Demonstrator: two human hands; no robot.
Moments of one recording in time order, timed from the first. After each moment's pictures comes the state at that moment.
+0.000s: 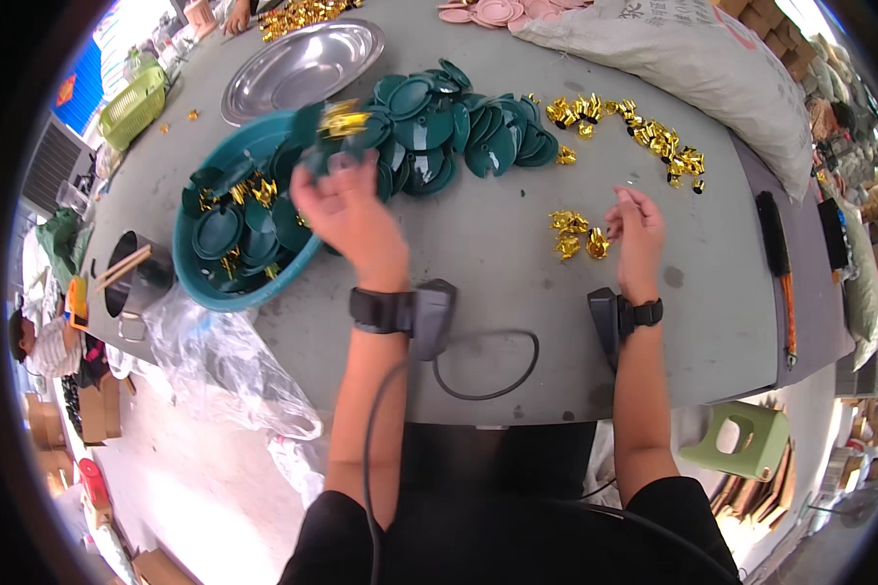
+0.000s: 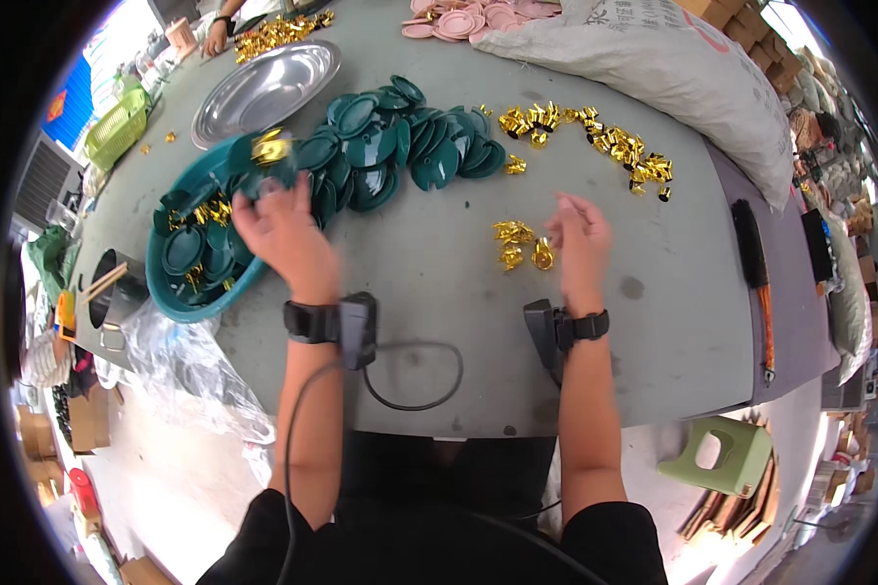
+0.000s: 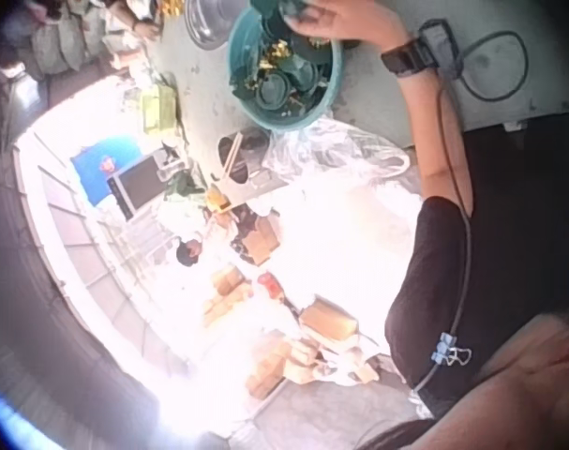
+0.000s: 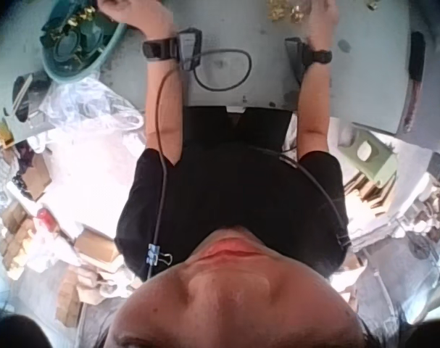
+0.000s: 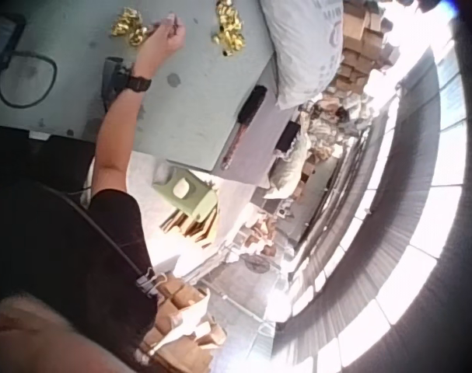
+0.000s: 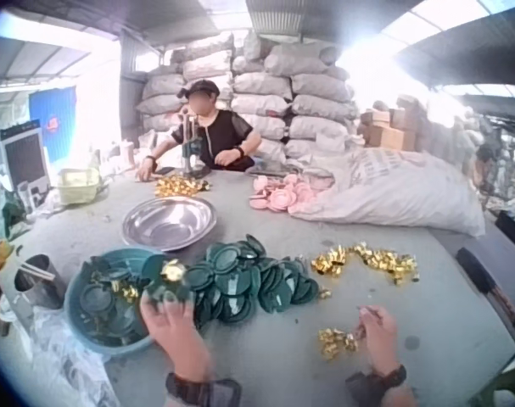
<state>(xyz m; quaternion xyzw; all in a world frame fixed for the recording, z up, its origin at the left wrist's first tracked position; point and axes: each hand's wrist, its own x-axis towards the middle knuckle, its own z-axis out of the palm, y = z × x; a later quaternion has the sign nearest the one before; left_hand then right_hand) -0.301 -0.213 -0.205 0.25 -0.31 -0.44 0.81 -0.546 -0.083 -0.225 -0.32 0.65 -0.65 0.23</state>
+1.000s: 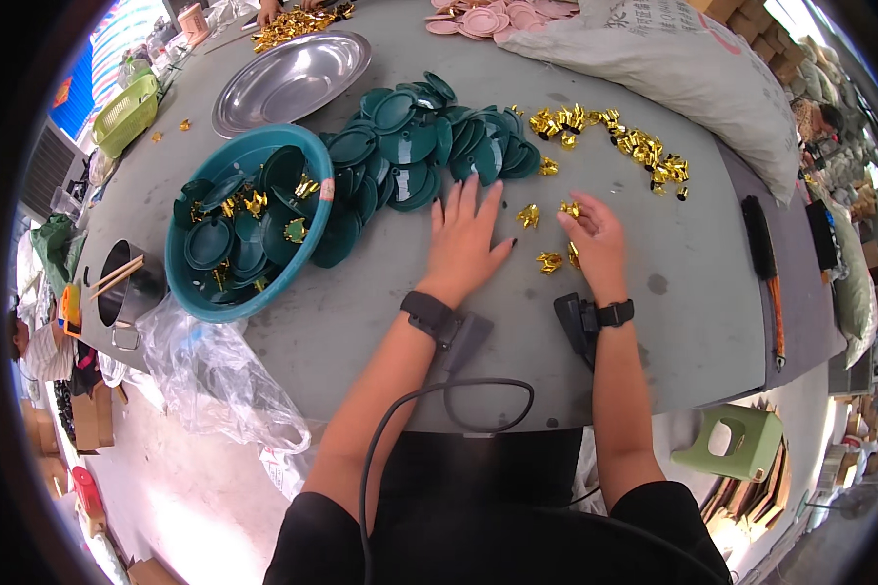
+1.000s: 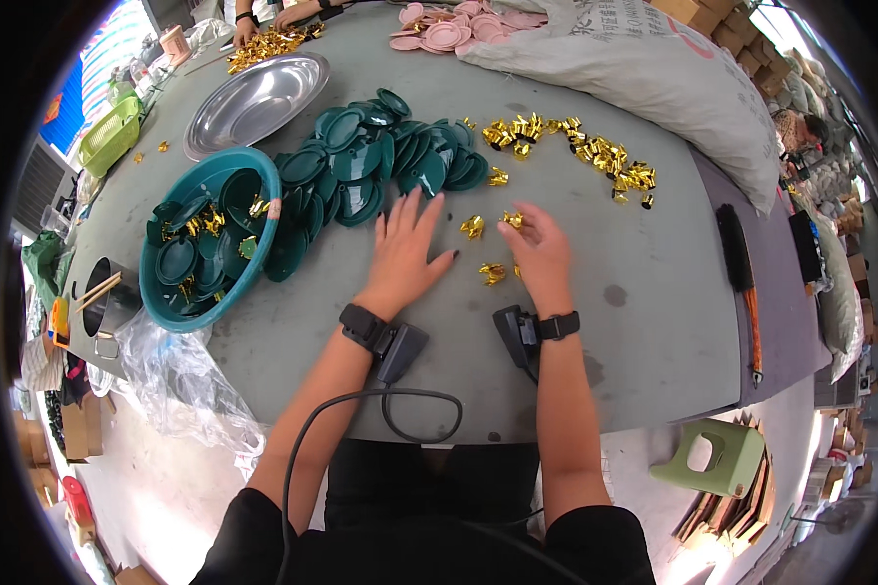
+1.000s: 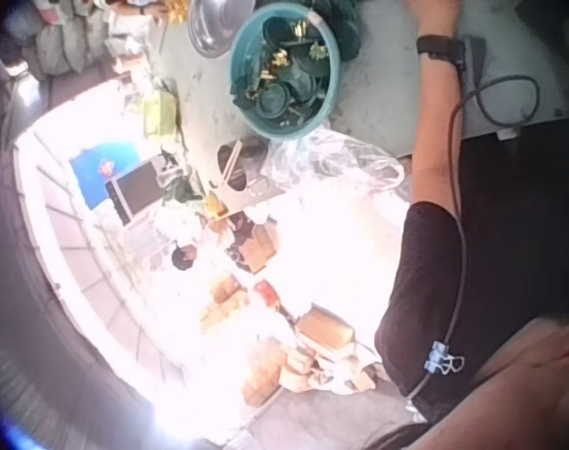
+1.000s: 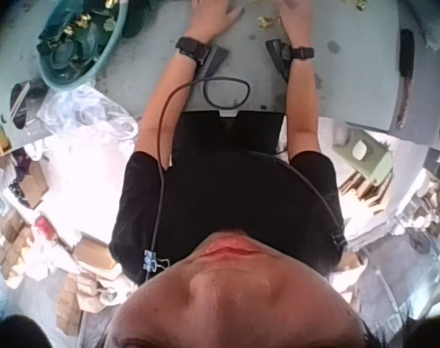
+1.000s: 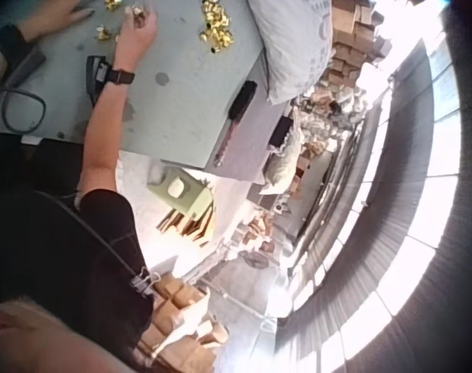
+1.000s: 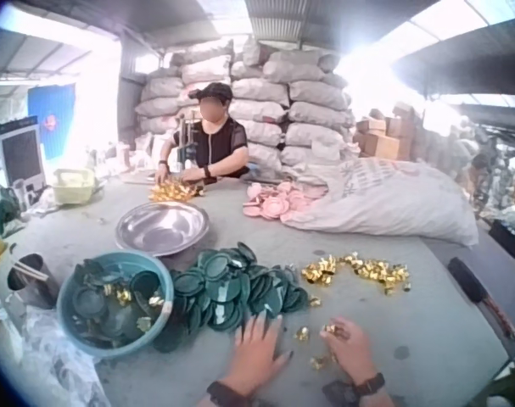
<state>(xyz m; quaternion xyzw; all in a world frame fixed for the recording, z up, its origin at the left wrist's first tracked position) -0.361 -0.183 -0.260 0.34 -0.88 -0.12 0.31 -0.539 -0.099 -0.243 -0.41 0.66 -0.59 0.20</state>
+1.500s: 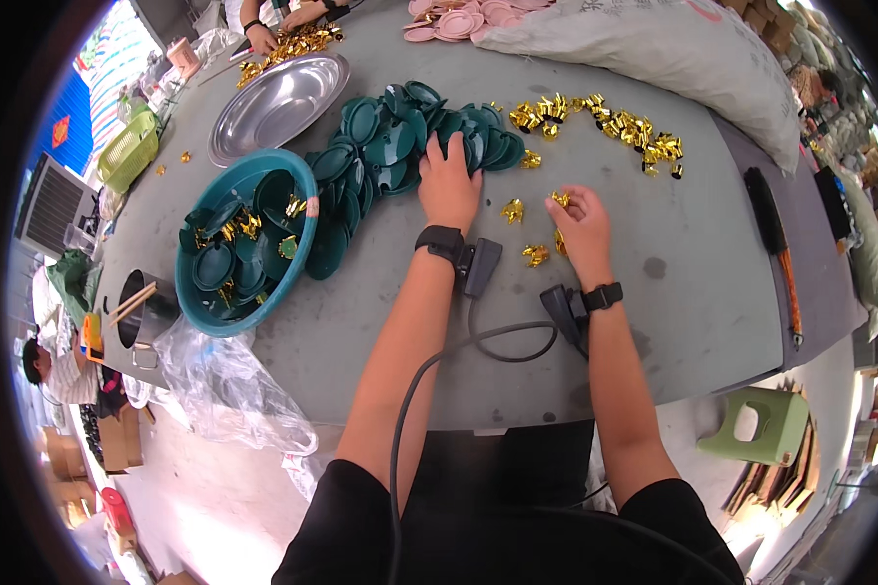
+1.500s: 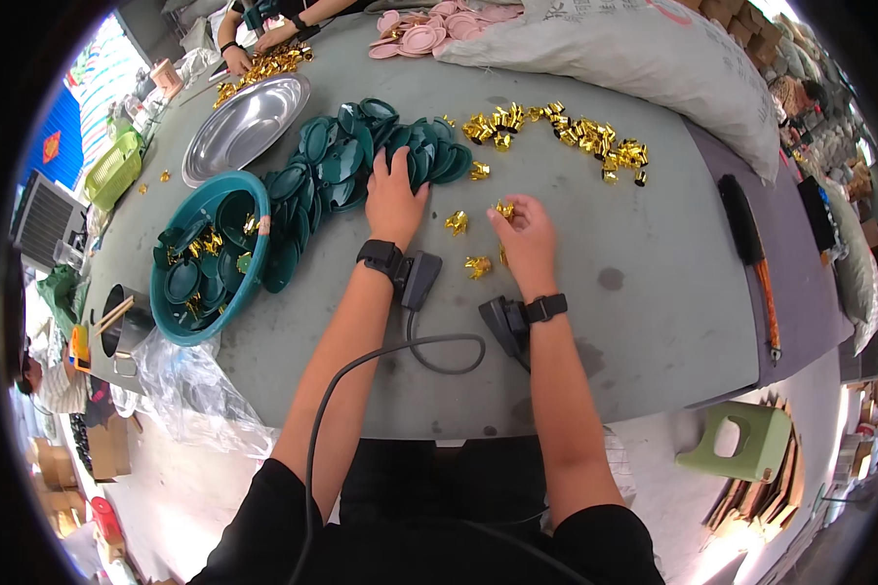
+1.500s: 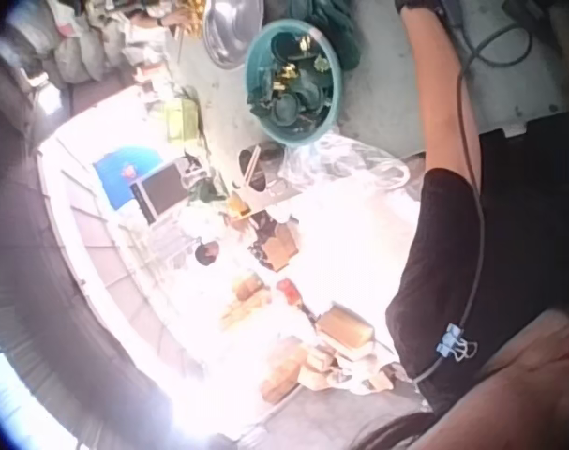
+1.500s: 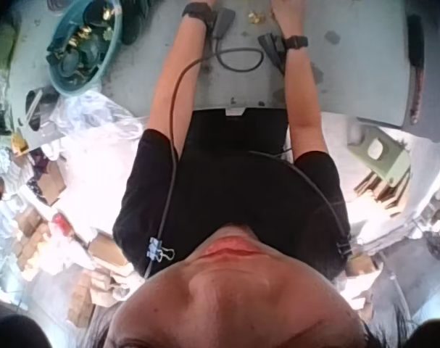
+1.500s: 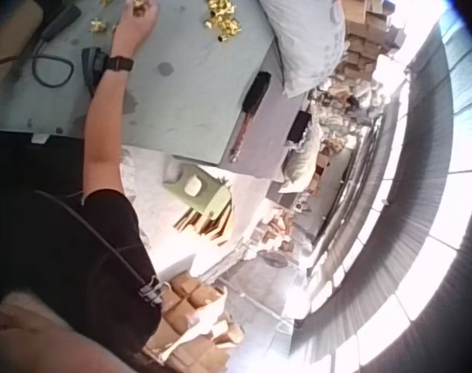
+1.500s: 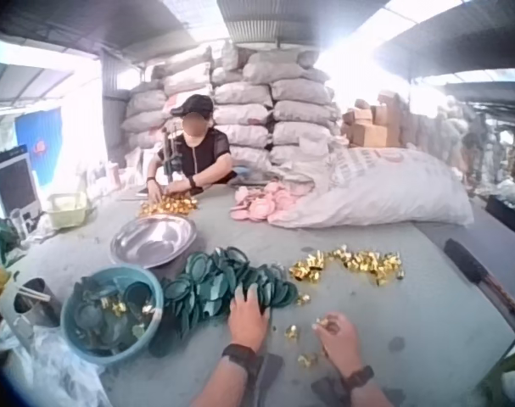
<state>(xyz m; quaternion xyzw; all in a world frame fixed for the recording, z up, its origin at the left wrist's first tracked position) -0.420 -0.244 -0.263 0.47 -0.80 -0.07 0.37 -0.550 -0.104 -0.263 -0.37 0.65 -0.64 0.20</state>
